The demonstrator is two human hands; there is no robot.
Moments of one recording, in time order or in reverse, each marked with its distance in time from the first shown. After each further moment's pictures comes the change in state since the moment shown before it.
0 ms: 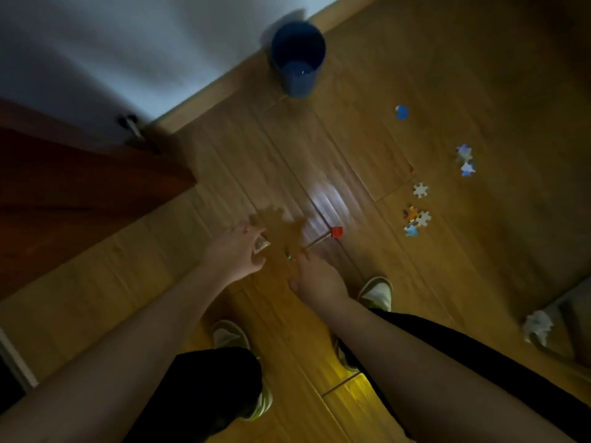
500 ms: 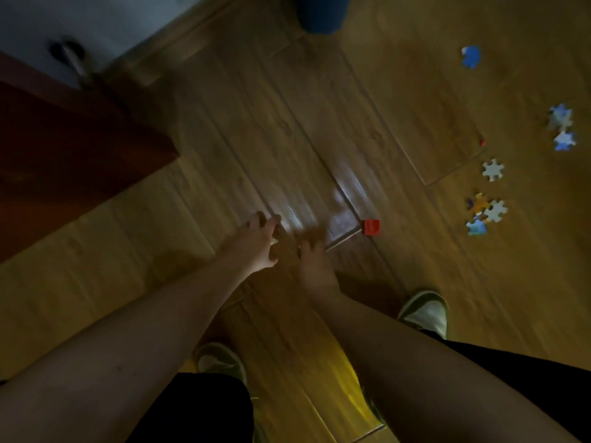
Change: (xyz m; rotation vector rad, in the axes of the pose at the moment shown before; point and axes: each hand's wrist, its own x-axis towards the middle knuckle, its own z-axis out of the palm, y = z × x) left_hand 0.144 -0.049 0.163 0.034 -0.040 -0.029; right_hand 0.169 0.050 0.161 0.174 0.112 0.131
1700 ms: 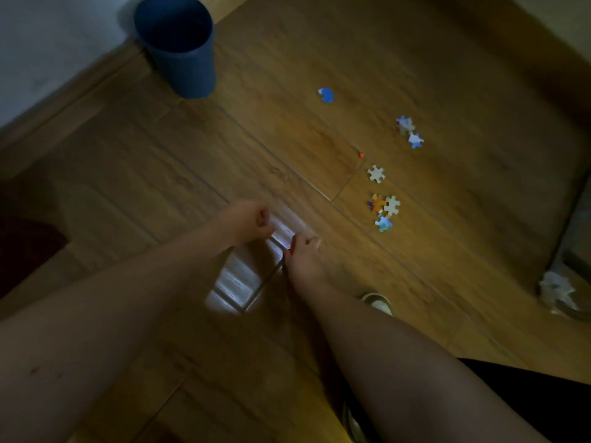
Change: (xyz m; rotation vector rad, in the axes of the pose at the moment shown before) left_hand 0.084 0.116 -0.094 -0.210 0.206 0.506; right_hand 0.043 0.086 -0.058 0.317 0.428 0.284
